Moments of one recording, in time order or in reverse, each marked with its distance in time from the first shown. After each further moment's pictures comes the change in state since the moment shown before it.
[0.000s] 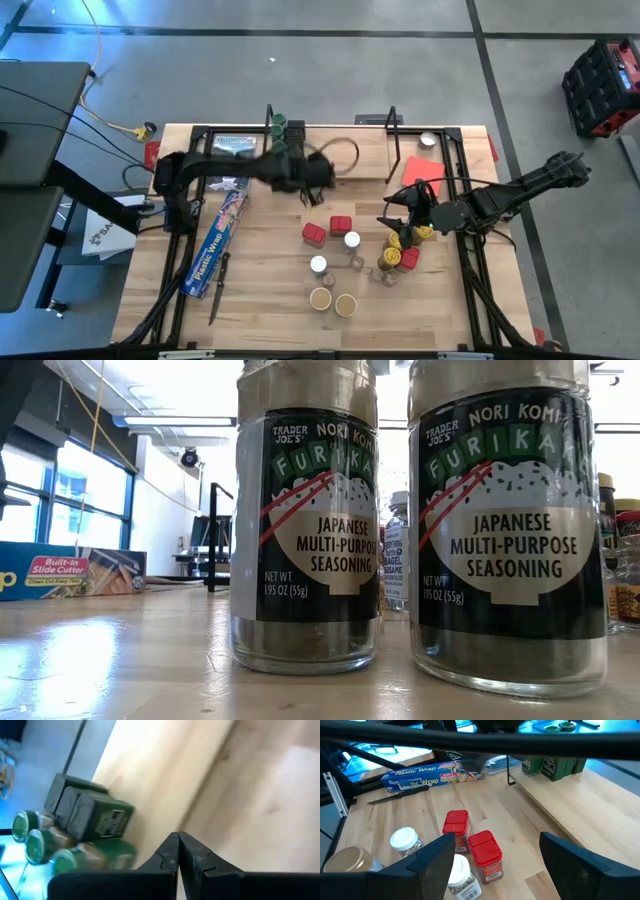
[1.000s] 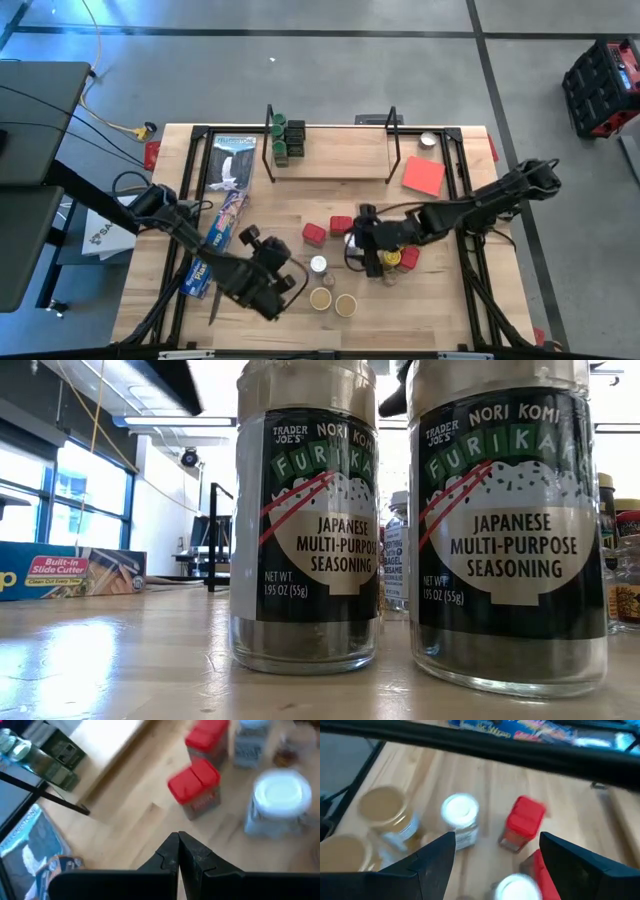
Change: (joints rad) left arm -0.712 -0.019 -0.089 -0.285 -0.222 -0.960; right arm -0.036 0.507 0.312 0.022 -0.355 -0.360
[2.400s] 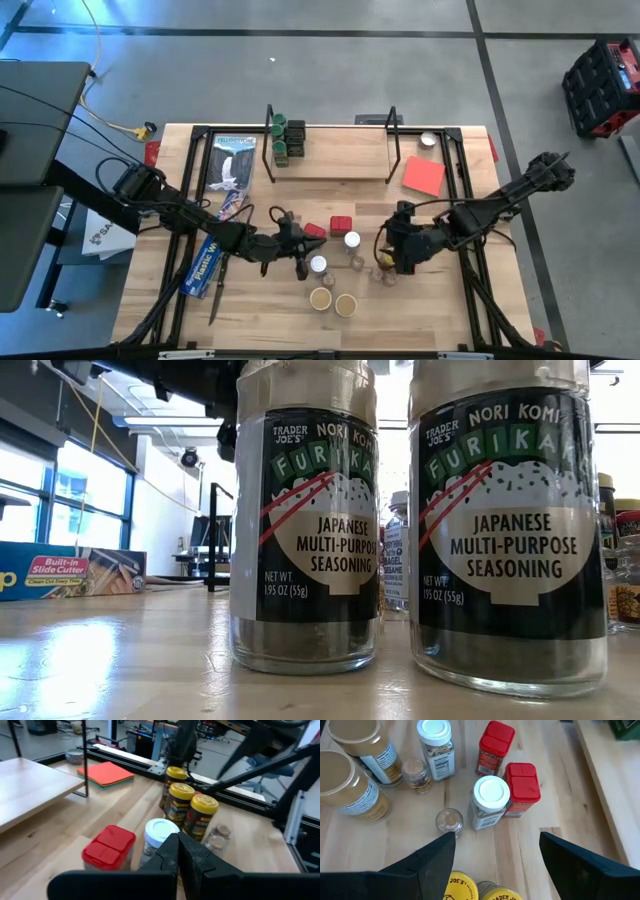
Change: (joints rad) left arm 0.257 -0.214 -0.767 1.888 0.179 0.816; right arm 0.149 -0.203 -0.051 -0.432 0.192 0.251
